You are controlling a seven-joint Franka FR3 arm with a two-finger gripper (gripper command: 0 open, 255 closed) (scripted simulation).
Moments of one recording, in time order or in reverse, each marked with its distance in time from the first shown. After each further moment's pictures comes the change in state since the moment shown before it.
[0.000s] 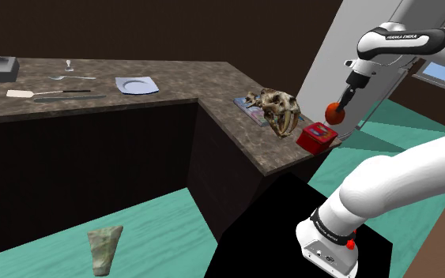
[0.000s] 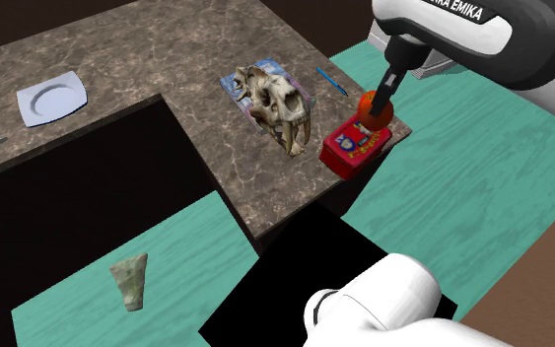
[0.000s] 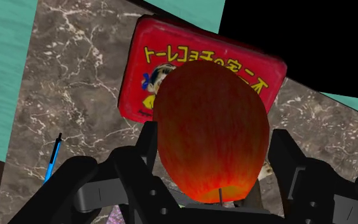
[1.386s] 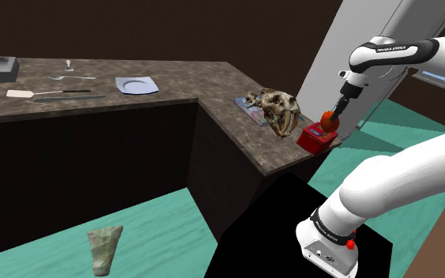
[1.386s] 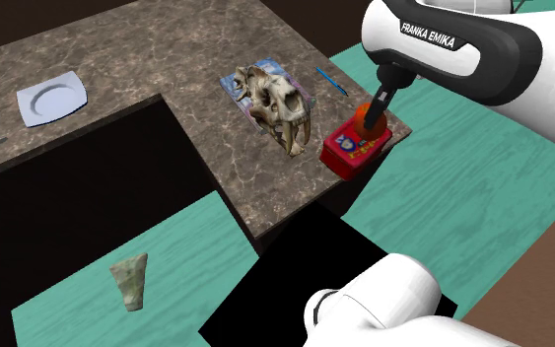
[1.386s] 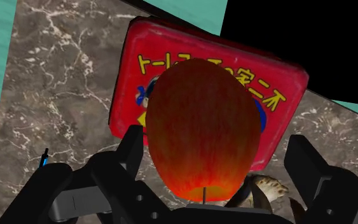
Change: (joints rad) arm 0.003 0.026 -0.041 -0.094 -0.006 0.121 -0.008
